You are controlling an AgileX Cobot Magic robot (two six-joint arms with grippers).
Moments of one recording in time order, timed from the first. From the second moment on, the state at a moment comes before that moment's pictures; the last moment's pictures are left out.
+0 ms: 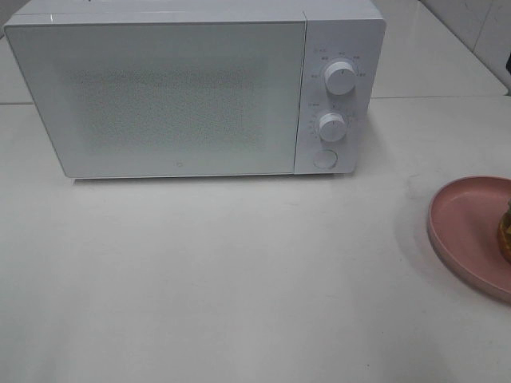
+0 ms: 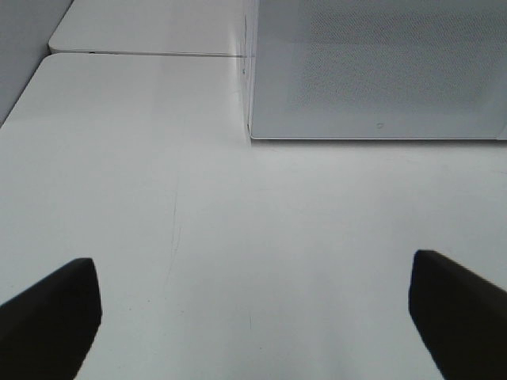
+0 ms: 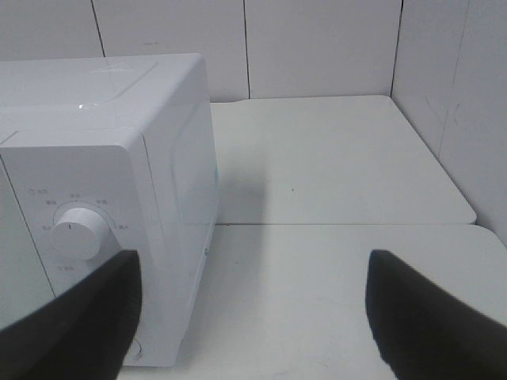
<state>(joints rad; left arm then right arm) 0.03 -0.01 -0.50 -0.14 1.05 0.05 0.05 0.91 -0.33 -0.01 -0.41 0.12</state>
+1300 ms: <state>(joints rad) 0.03 -0.01 -0.50 -0.14 1.05 0.05 0.61 1.48 -0.28 0.62 -0.99 -0.23</state>
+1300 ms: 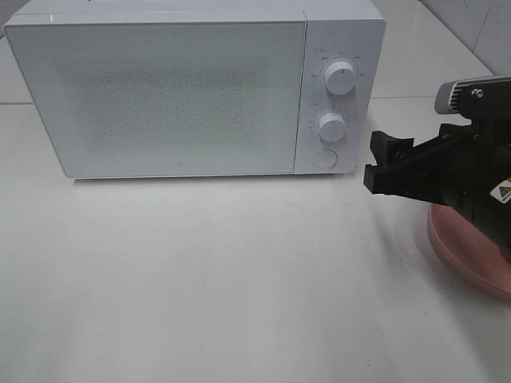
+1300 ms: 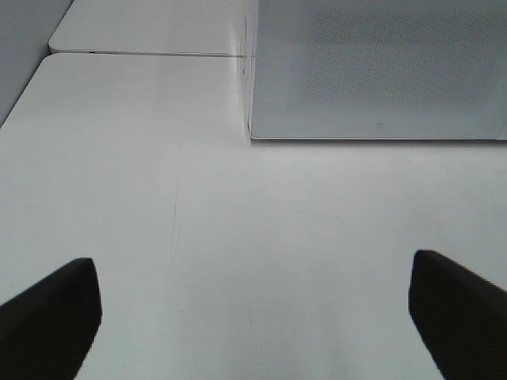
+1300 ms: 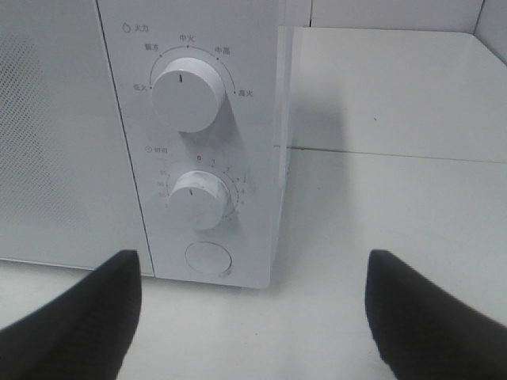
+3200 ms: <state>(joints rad) 0.03 -0.01 -0.50 -0.14 1.05 0.05 0.81 1.66 -0.33 0.84 -1.10 1.22</state>
